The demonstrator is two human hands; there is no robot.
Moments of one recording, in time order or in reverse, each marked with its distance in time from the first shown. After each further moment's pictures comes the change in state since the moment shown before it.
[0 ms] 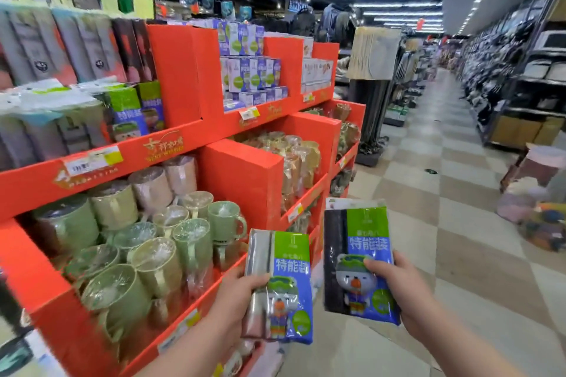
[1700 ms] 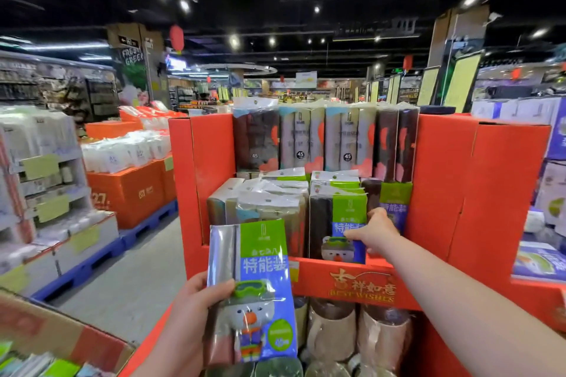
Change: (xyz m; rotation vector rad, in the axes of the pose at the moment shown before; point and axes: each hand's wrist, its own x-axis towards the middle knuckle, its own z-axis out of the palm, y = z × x) left_hand 0.063 0.204 -0.137 -0.443 1.012 0.660; right_hand 0.296 -0.147 0.555 -0.799 -0.912 -0.561
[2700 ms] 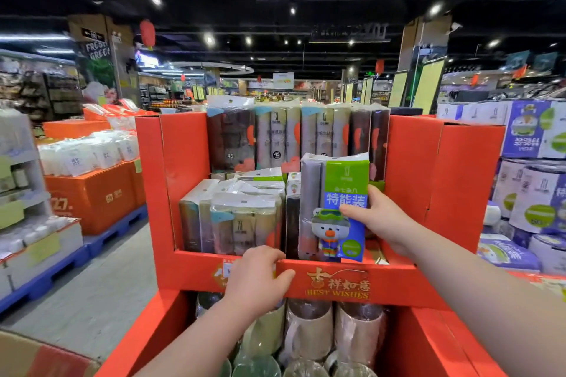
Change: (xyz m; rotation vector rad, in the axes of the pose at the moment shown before) left_hand 0.051 -0.028 0.086 1.445 -0.223 0.519; right_hand -0.050 -0.011 -0.068 0.407 -0.142 -0.326
